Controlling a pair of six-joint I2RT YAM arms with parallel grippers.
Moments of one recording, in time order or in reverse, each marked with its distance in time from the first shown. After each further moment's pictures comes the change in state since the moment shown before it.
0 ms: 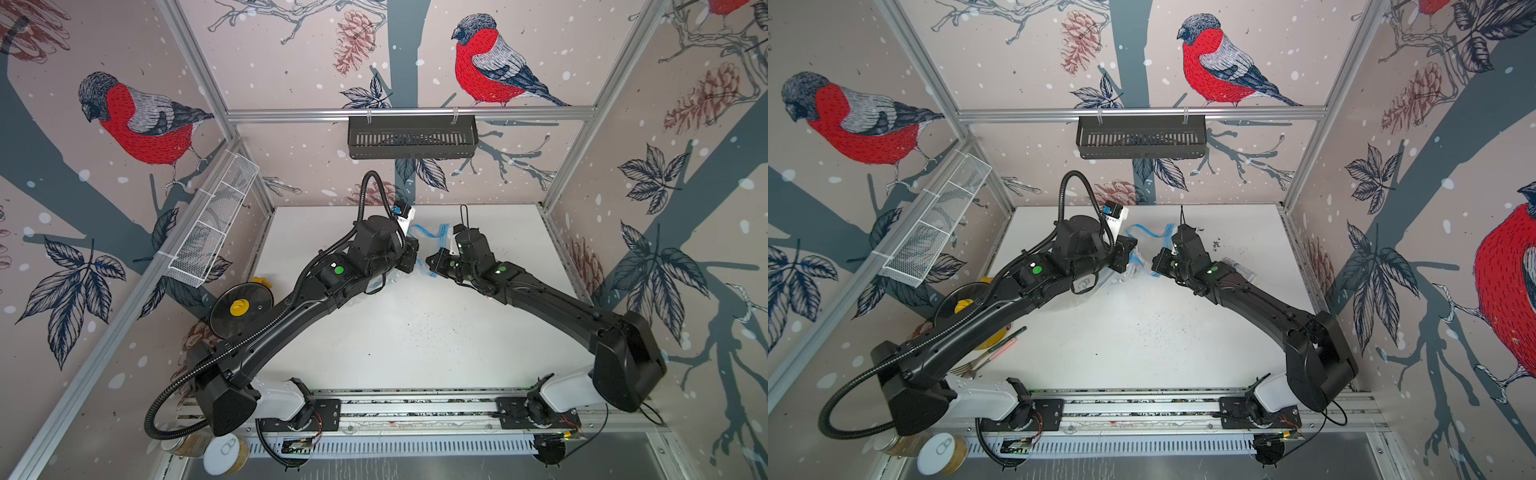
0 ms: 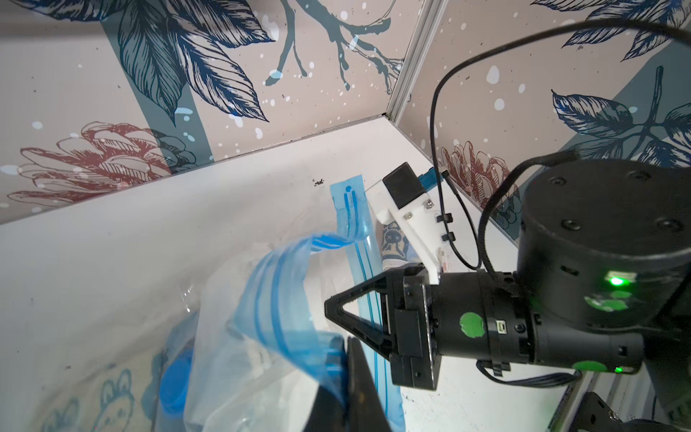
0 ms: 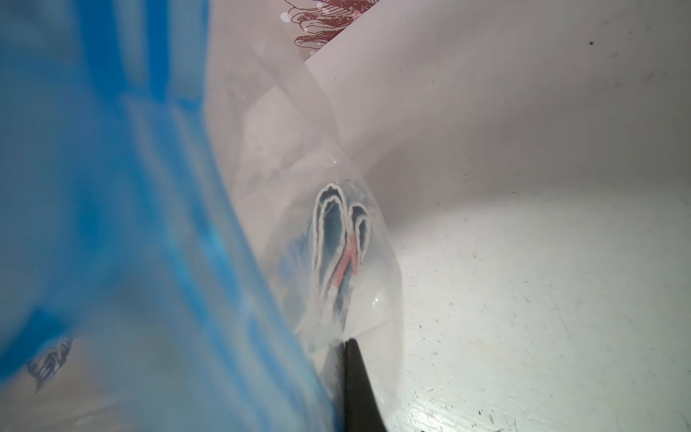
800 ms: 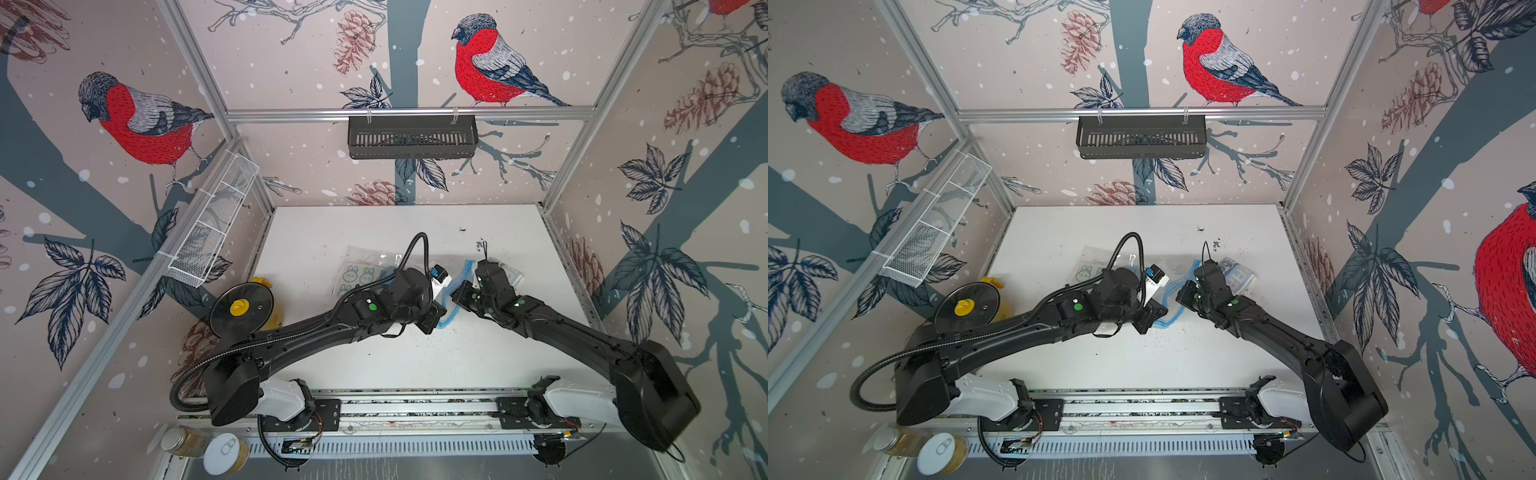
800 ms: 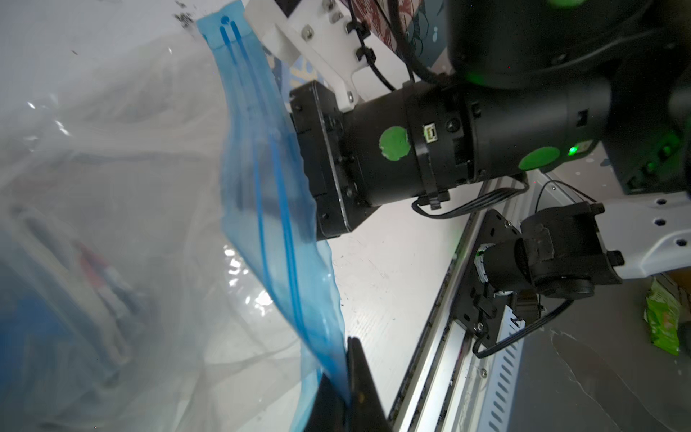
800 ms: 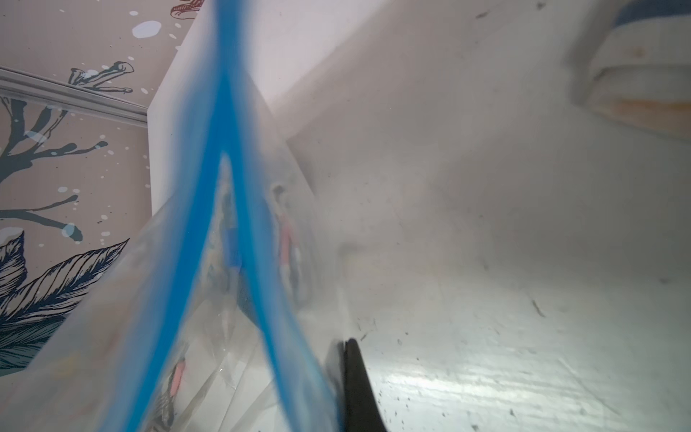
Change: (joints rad) left arm -0.250 0.076 -0.349 0.160 0.248 -0.090; right arm -0.074 -0.228 -0.443 0.045 0.031 0.087
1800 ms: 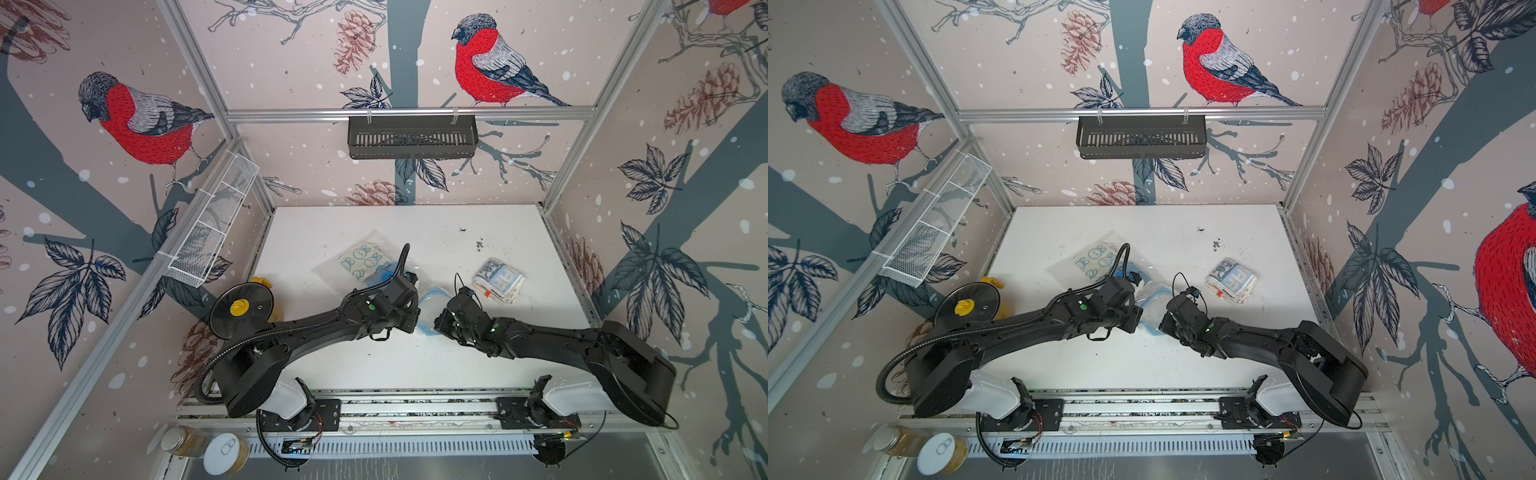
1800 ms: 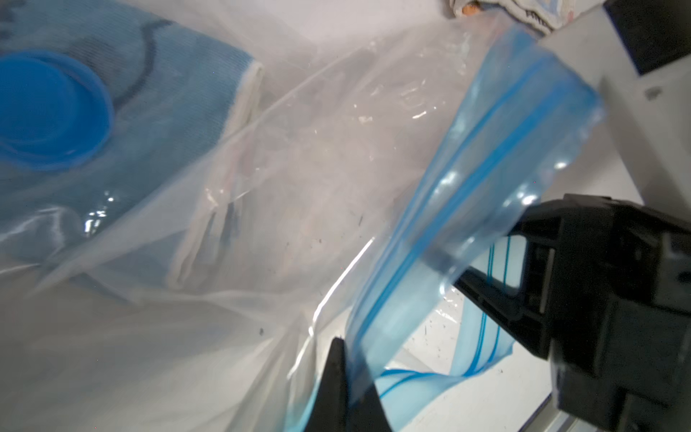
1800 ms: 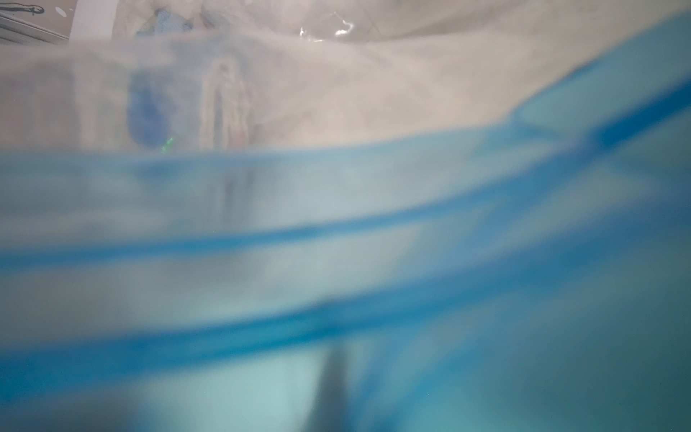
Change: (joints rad) left arm 0.138 0.045 -0.130 -0.047 -0.227 -0.119; right arm 0.302 0.151 -0.091 0.175 0.175 0.204
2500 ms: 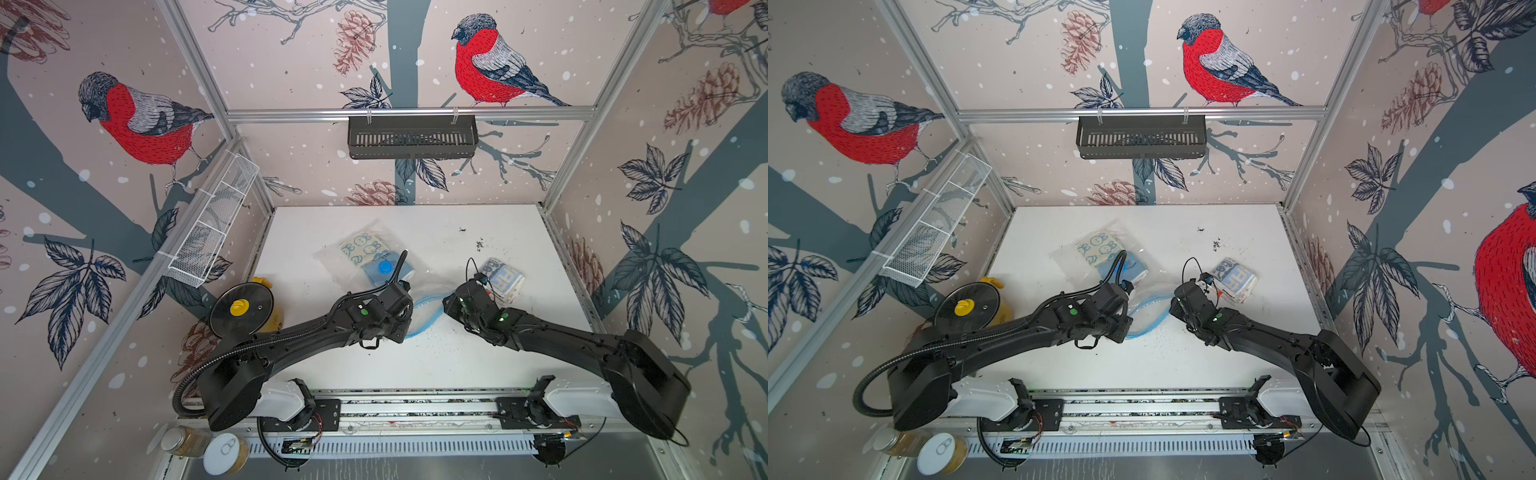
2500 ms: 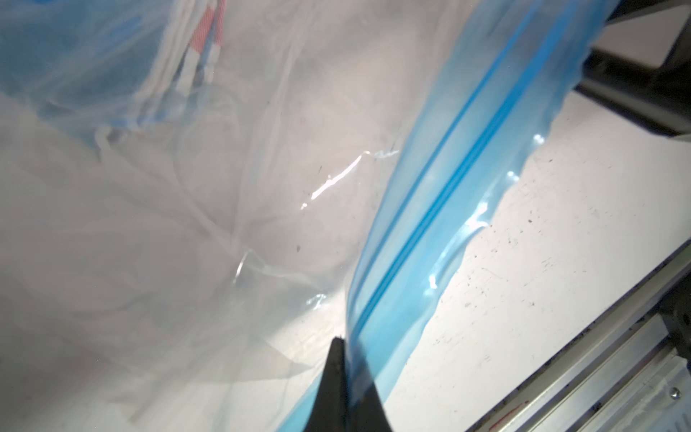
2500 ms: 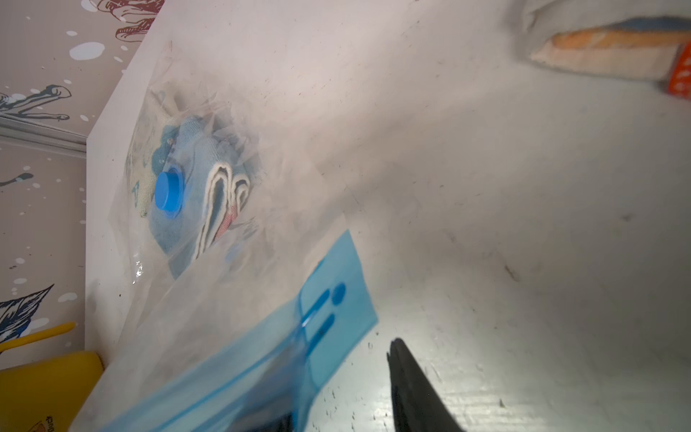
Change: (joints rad) left arm -0.041 -0.111 -0.061 -0.211 -0.022 -0.031; right arm -0.105 -0.093 0.057 -0.117 0.136 -0.066
